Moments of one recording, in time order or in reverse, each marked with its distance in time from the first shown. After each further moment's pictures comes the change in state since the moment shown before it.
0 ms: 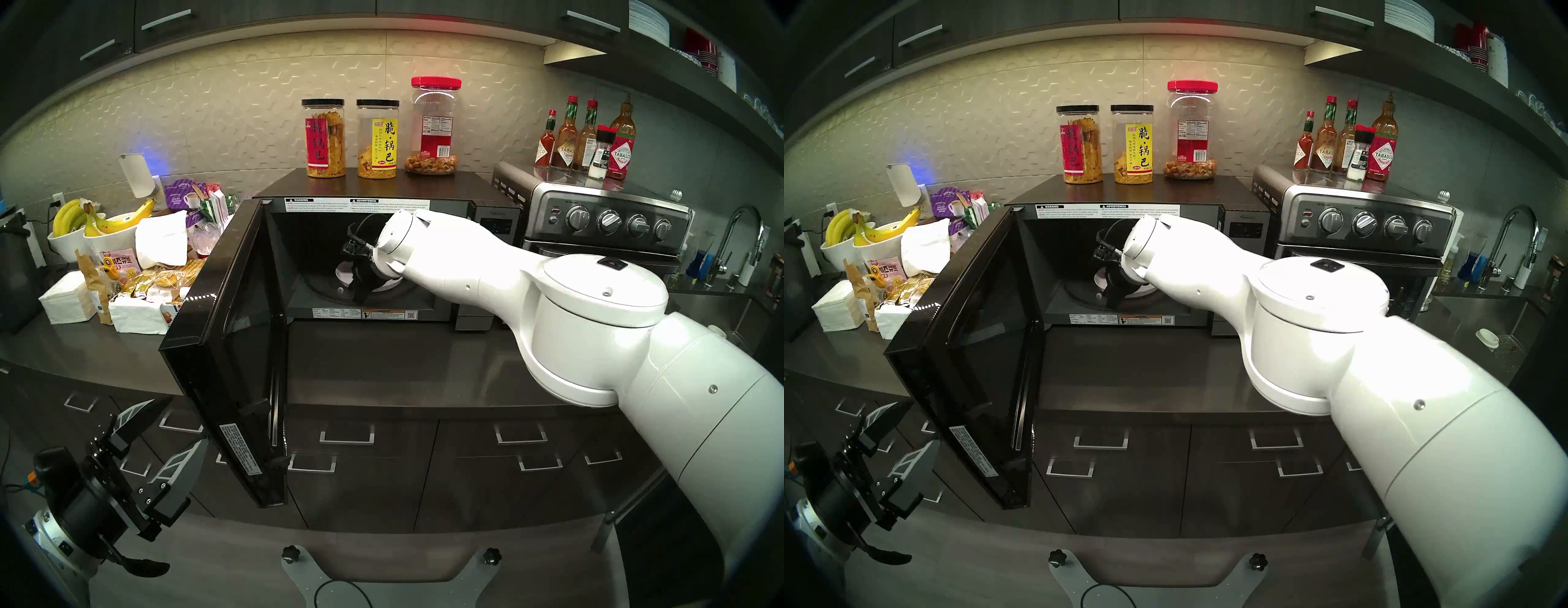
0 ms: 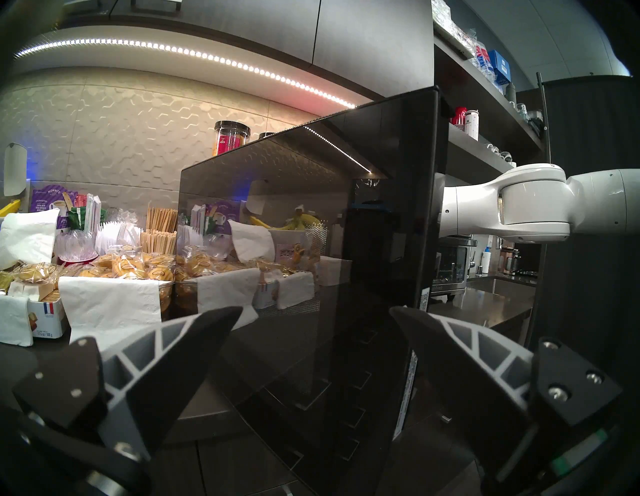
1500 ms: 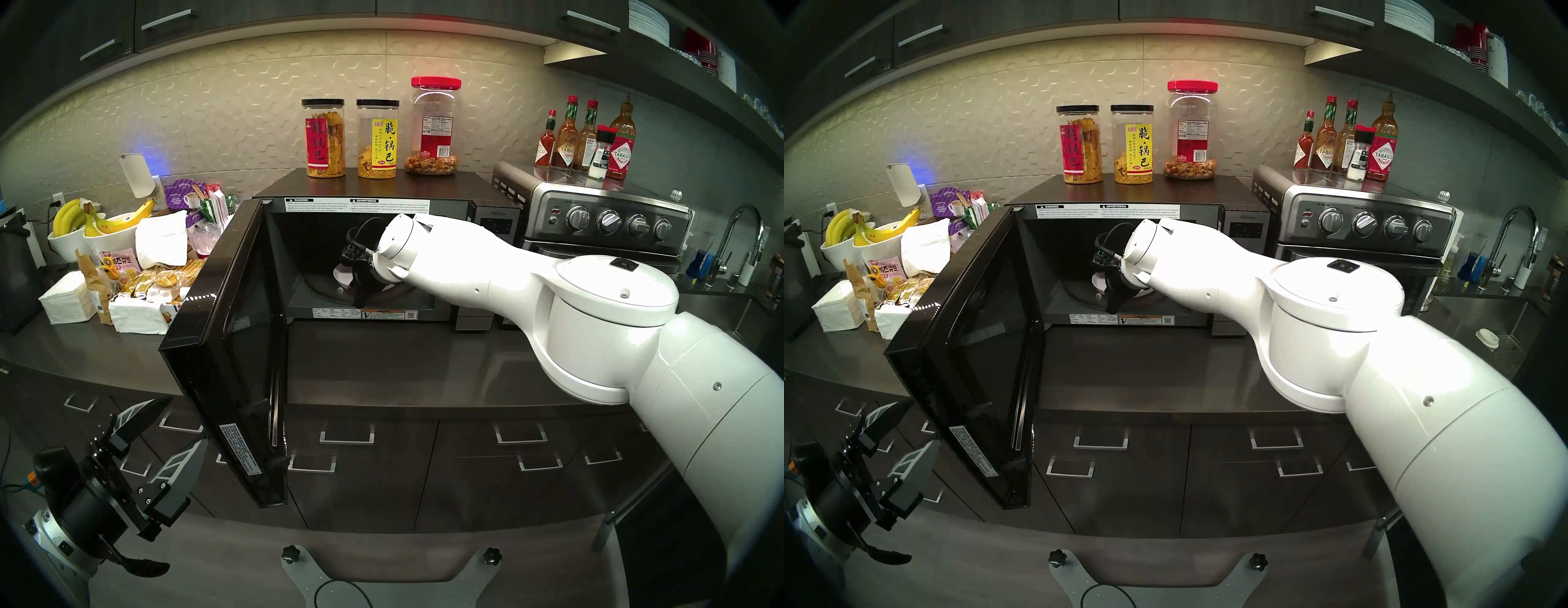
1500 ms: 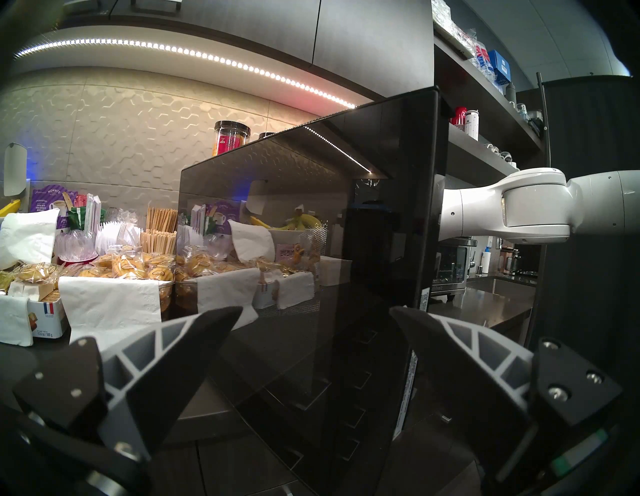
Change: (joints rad) left arm 0.005 0.005 0.002 0.000 -0.004 -0.004 0.005; right arm -0.003 0.046 -0.033 -0.095 0.015 0.007 -0.027
